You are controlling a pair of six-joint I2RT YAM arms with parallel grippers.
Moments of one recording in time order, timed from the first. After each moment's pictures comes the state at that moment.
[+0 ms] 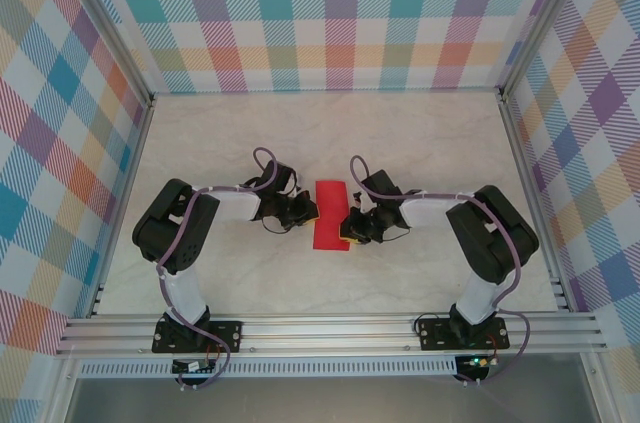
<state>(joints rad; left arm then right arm) -0.50 1.84 0.89 -0.03 0.53 -0.84 0.60 1.73 0.81 -0.20 -0.58 0.78</state>
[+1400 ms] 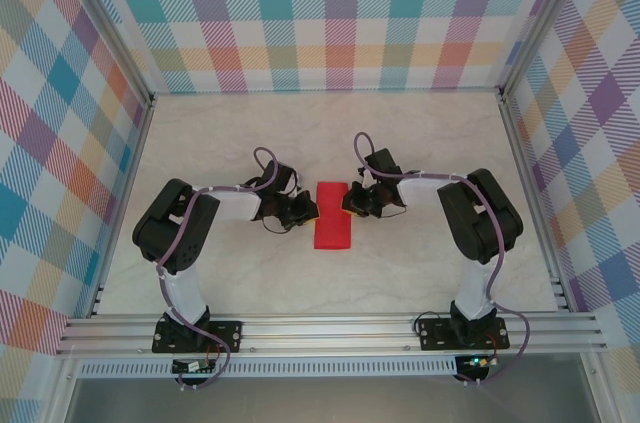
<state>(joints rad) -0.51 1.84 0.89 -0.03 0.52 -0.84 0.49 1.88 1.00 -0.17 -0.50 0.76</state>
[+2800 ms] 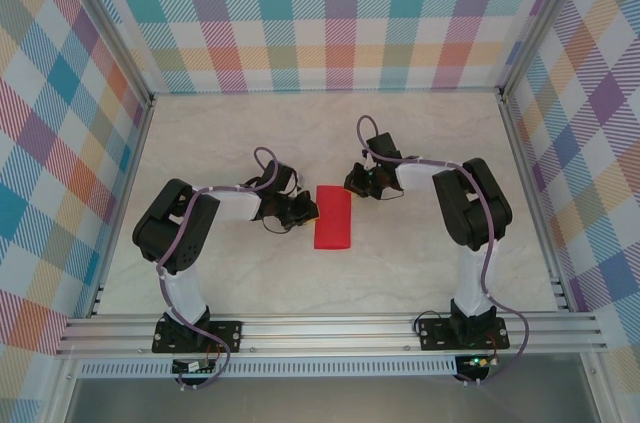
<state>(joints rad) -0.51 1.84 0.90 -0.04 0.52 -0.83 0.43 2.00 1.17 -0.17 -0.44 0.76</state>
